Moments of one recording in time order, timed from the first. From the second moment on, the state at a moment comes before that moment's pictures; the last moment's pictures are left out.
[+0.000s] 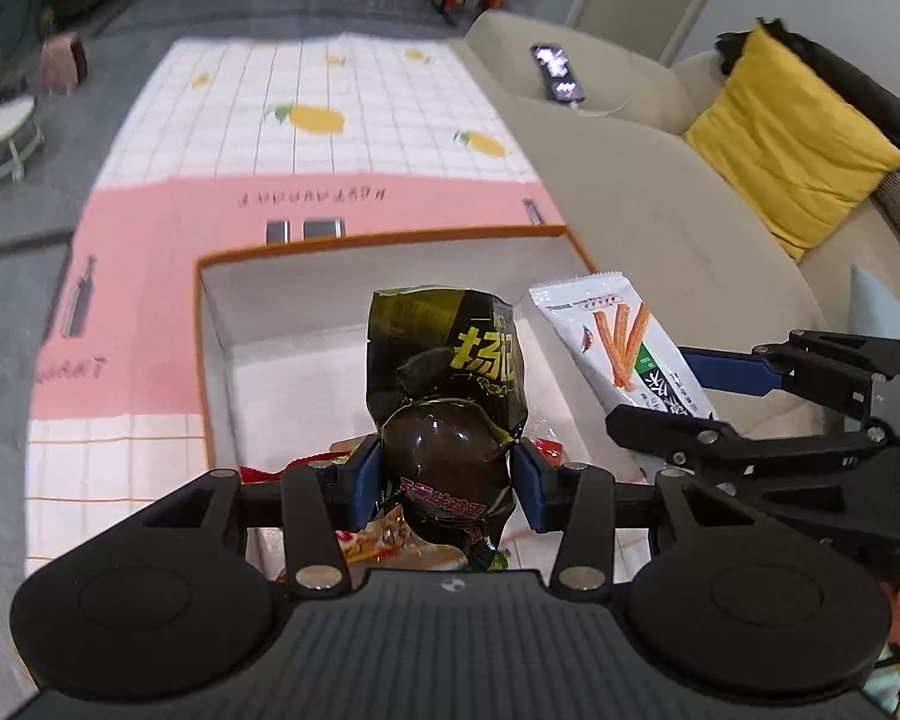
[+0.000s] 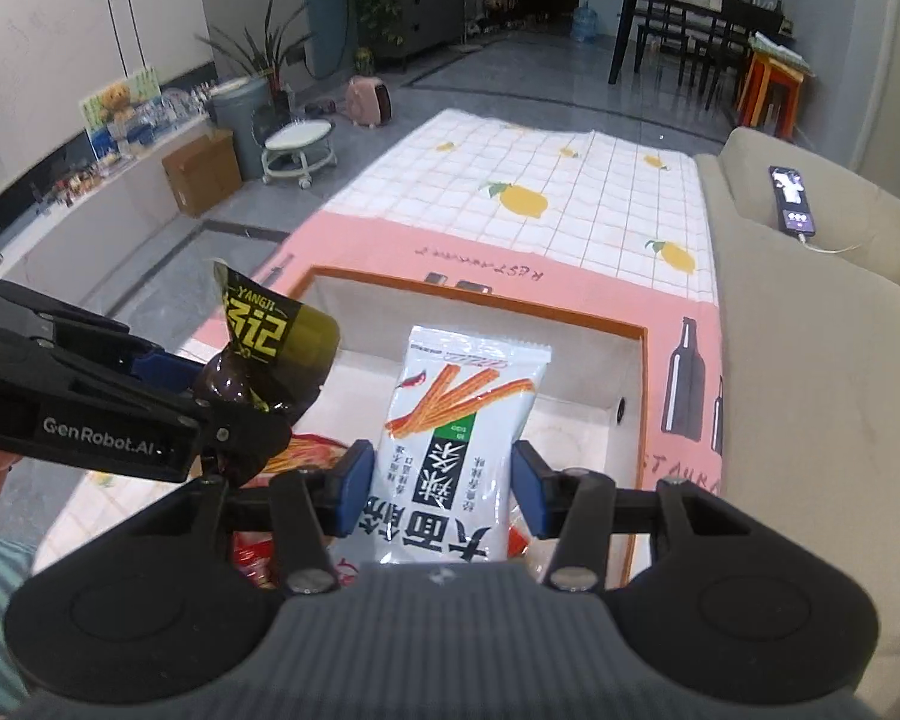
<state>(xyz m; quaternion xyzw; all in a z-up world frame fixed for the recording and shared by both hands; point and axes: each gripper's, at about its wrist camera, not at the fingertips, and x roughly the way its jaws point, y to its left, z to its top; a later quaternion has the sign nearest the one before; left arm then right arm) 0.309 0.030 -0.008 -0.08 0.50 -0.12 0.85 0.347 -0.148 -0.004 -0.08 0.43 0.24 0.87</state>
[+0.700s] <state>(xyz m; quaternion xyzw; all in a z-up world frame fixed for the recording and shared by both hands) 0.401 0.024 -0.120 -0.04 0.60 -0.08 0.79 0.446 -0.111 -0.120 -0.20 0.53 0.20 0.80</state>
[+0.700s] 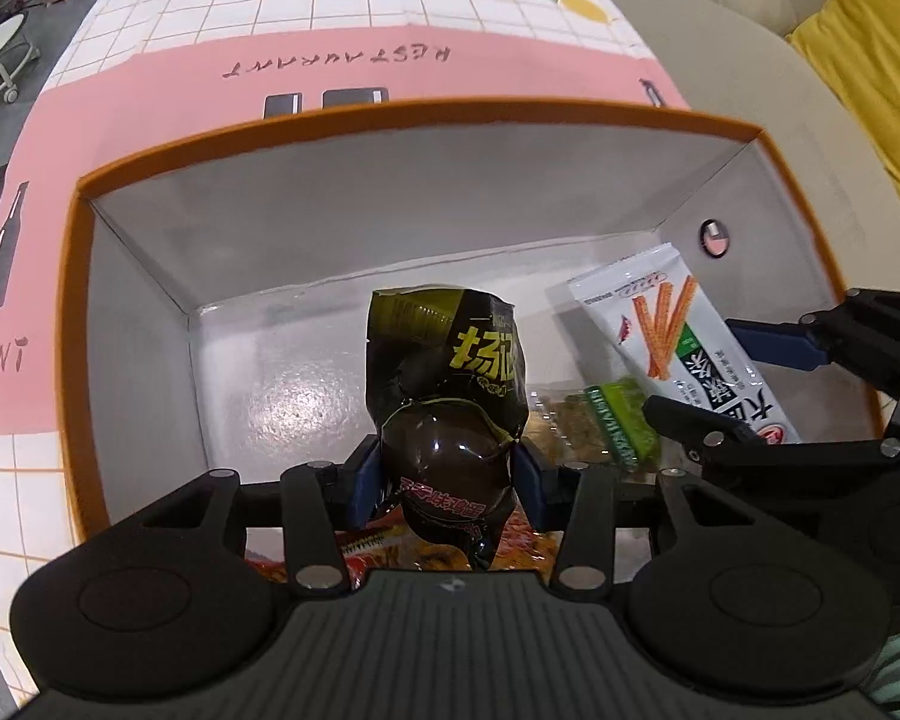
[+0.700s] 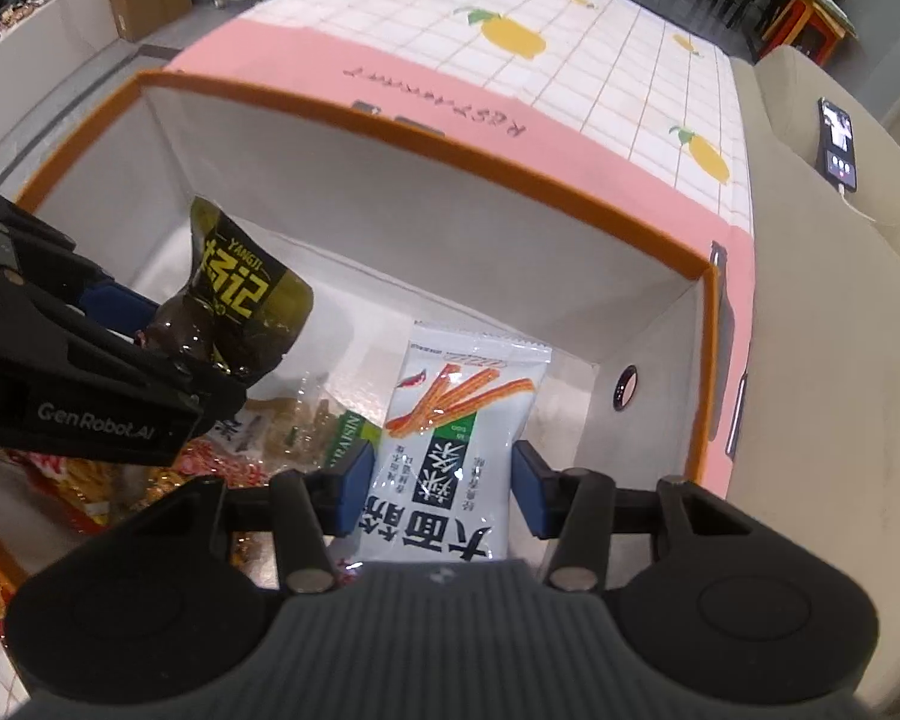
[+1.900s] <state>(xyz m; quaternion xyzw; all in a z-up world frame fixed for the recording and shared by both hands) 0.346 0.030 -0.050 -0.04 0.53 -0.04 0.85 0.402 -0.117 -0.056 -0.18 0.49 0.18 0.83</state>
